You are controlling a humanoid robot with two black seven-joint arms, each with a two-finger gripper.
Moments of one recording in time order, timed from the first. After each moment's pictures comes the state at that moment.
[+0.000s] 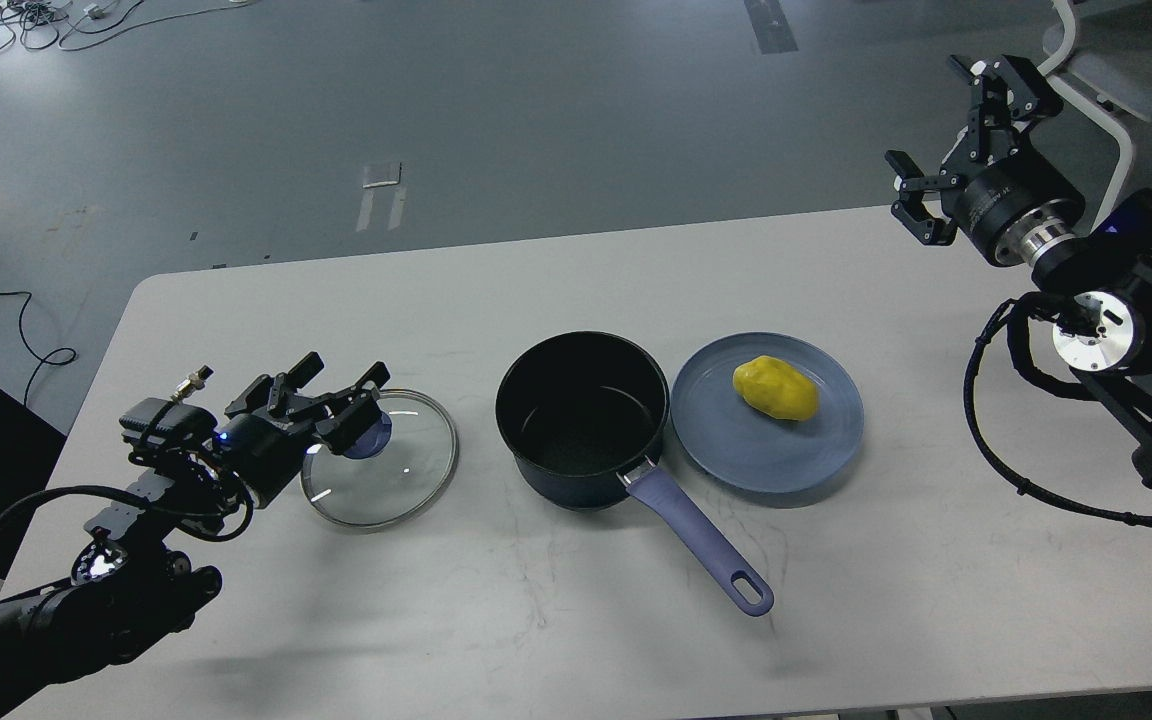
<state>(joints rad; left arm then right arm) -0.63 0.63 -0.29 -1.02 1.34 0.49 -0.49 0.62 -0.46 0.89 1.08 -0.27 0.03 0.21</state>
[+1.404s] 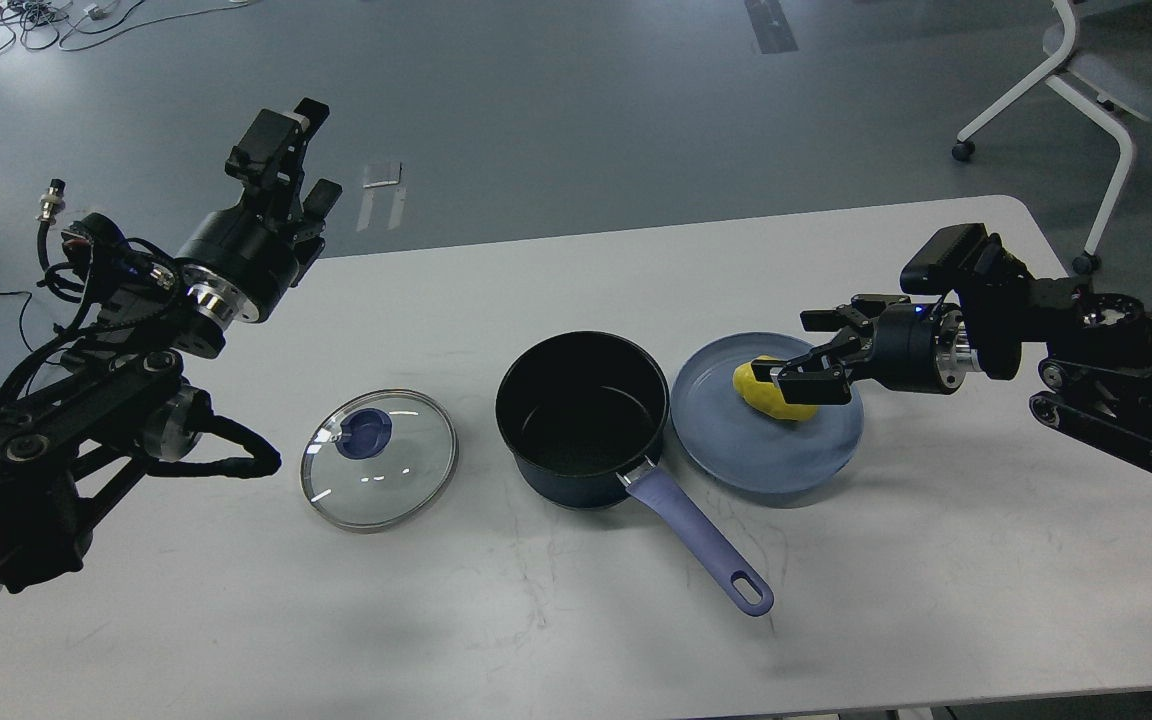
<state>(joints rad) -0.85 0.63 -0.43 -1.18 0.48 0.15 -0.40 0.91 -0.54 0.12 0.93 -1.76 0.03 0.49</state>
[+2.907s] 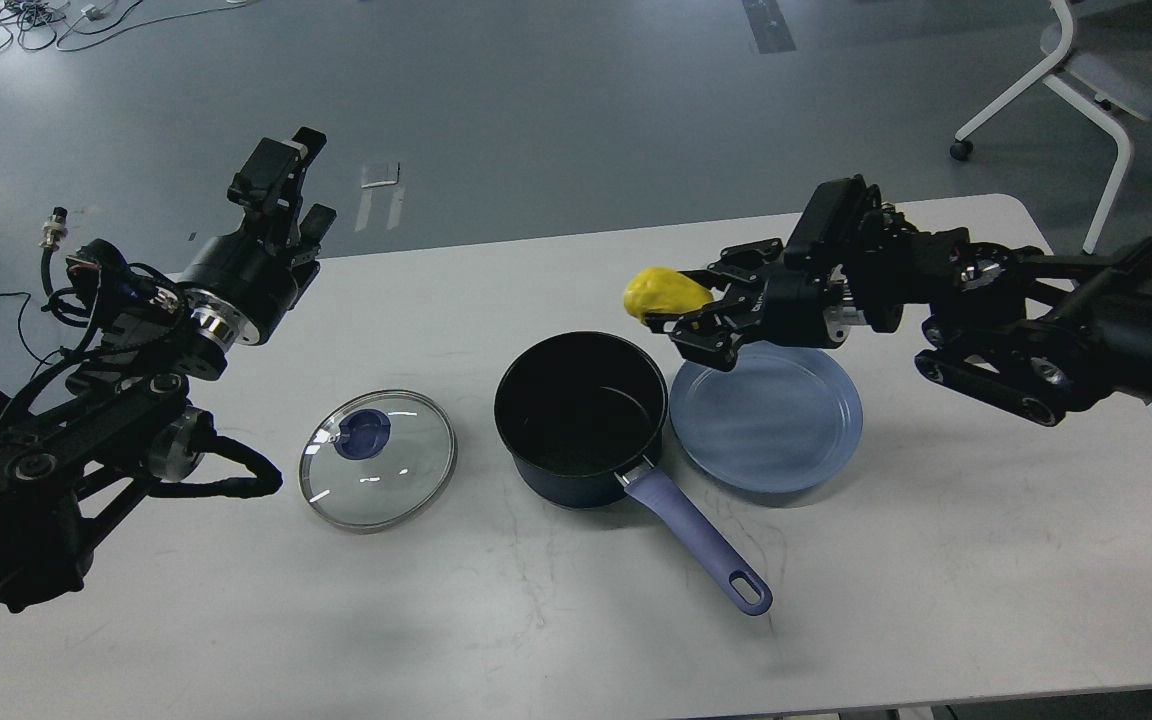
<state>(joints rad) -0.81 0.63 -0.43 -1.18 0.50 0.18 -0.40 1.12 -0.19 -0.05 0.77 -1.76 -0.16 0.49</state>
